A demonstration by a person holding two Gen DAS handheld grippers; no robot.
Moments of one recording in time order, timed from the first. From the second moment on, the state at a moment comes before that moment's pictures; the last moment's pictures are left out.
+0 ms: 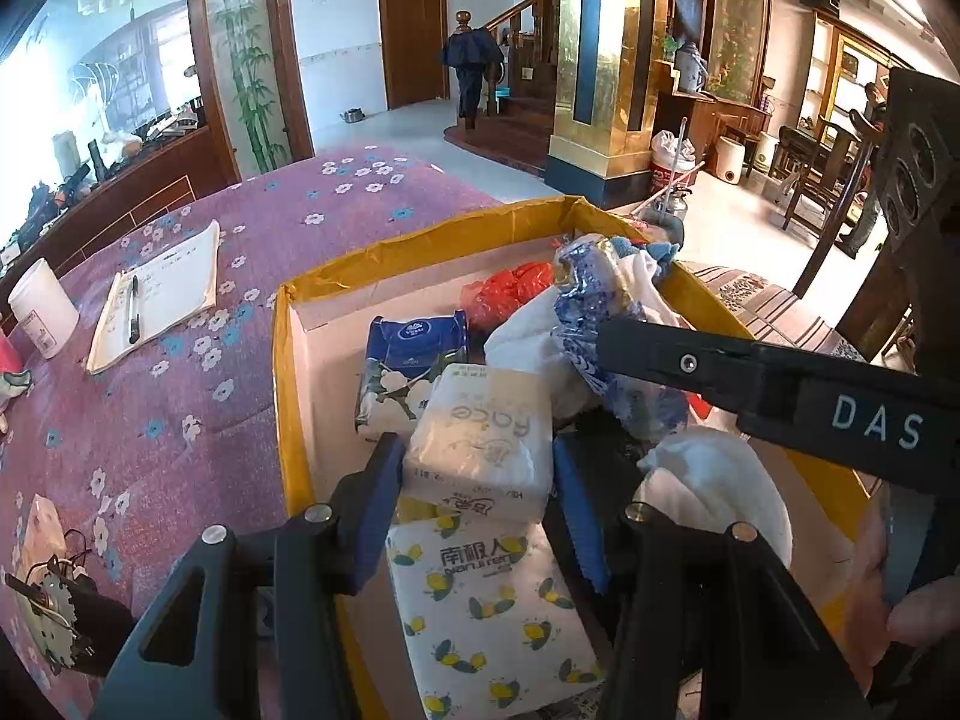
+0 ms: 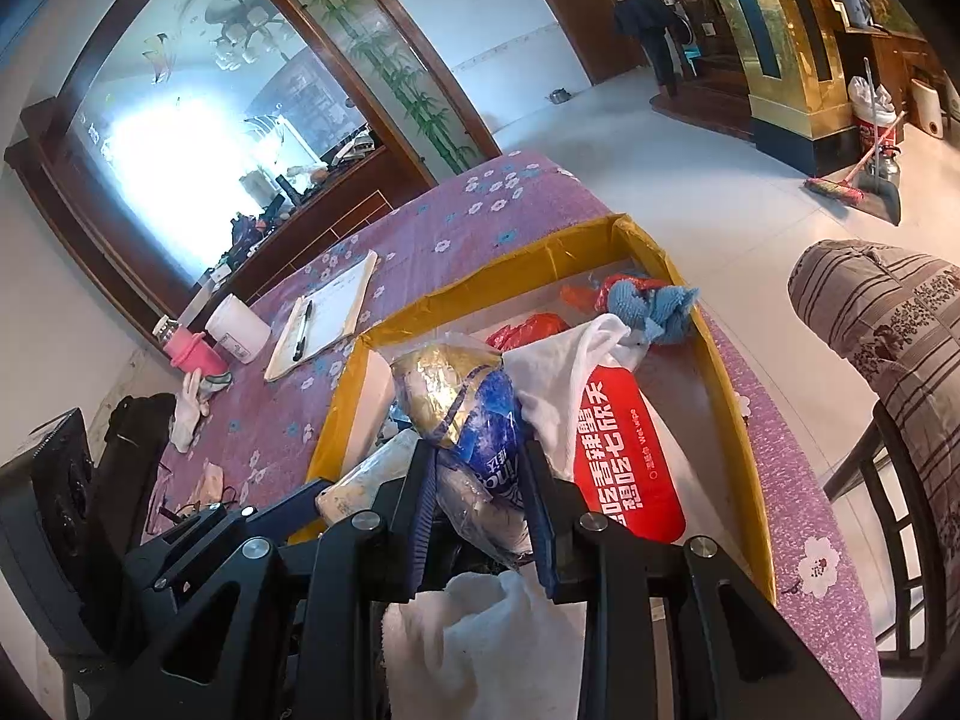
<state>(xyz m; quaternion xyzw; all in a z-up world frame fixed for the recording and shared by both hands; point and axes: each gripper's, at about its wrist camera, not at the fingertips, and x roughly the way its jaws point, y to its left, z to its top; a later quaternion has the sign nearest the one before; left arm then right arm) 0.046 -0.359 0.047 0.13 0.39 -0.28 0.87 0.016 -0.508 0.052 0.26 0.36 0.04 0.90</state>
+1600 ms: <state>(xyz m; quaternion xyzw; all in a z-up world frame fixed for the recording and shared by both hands) -0.036 -0.135 0.110 -0.01 0.34 -0.24 0.91 -0.044 -0.349 0.104 0.17 0.31 0.13 0.92</state>
